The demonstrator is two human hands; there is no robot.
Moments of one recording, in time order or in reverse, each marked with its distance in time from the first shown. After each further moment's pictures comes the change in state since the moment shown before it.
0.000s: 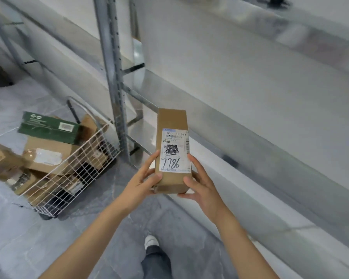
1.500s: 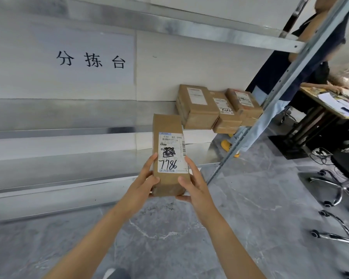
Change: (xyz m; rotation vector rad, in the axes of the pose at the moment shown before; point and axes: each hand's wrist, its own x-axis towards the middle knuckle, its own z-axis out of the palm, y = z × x) left_hand -0.219 -0.104 0.547 0.250 -0.802 -0.041; right_hand -0.558 0.100 -0.263 0.124 0.999 -0.159
